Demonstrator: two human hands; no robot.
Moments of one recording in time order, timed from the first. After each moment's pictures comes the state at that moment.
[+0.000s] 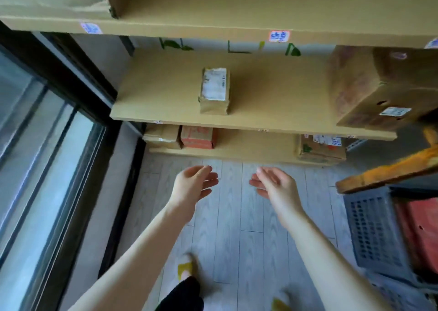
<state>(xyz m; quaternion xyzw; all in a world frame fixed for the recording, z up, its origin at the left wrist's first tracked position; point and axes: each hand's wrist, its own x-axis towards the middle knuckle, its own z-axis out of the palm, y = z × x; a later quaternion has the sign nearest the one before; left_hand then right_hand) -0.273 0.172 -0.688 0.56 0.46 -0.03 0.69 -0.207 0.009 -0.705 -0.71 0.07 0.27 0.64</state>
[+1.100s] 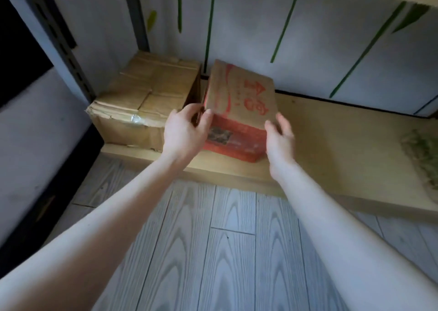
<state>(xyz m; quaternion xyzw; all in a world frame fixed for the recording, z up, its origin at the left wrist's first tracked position) -0.098 0.430 -1.162 0.84 0.26 0.24 0.41 -0.012 0.282 -1.182 -0.76 0.03 0.06 0.65</state>
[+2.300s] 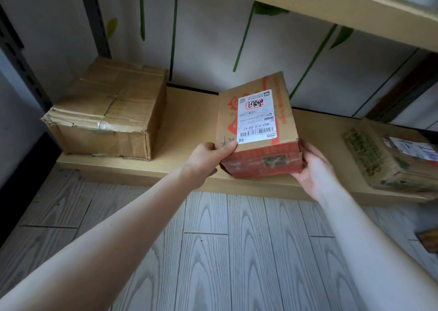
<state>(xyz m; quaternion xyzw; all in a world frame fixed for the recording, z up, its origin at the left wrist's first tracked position) -0.076 0.355 -1.186 0.66 0.22 -0.06 0.72 -0.011 0.147 -1.164 -0.61 0.13 0.10 0.77</state>
